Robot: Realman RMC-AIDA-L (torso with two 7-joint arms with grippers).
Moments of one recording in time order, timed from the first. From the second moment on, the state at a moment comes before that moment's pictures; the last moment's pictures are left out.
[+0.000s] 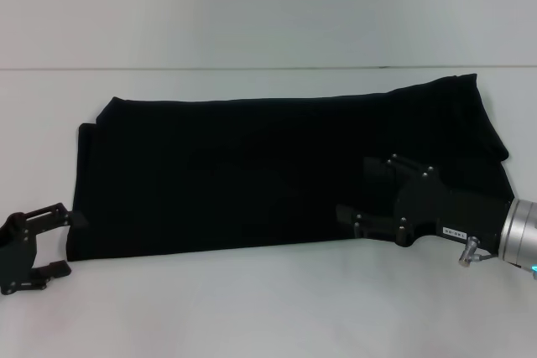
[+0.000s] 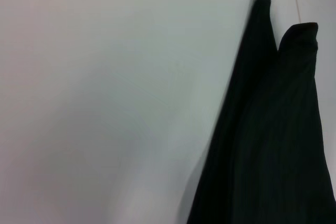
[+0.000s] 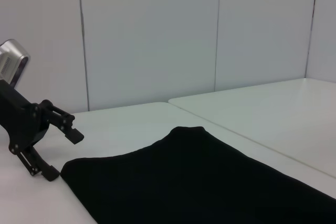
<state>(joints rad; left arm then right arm) -0.44 -1.92 0.34 0.48 2.34 1.41 -2.67 0.57 2.10 -0.70 -0.35 -1.82 -1.31 0.87</state>
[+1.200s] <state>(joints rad) -0.55 -1.92 0.36 0.44 2.35 1.35 -2.63 0.58 2.10 -0.70 -0.33 -1.82 -1.32 0.87</state>
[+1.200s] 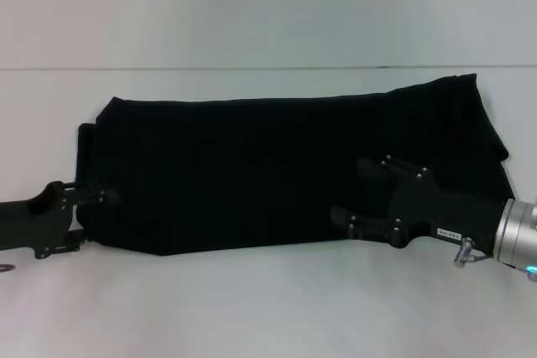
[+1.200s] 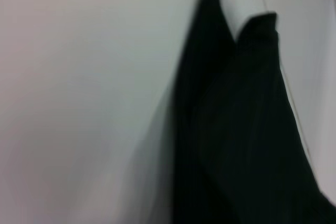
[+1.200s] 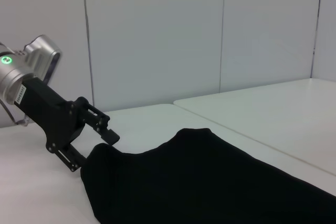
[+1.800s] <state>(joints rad) -0.55 -1.92 0.41 0.45 2.35 1.31 -2.66 0.58 2.10 -0.72 -0.33 -1.83 -1.32 0.87</state>
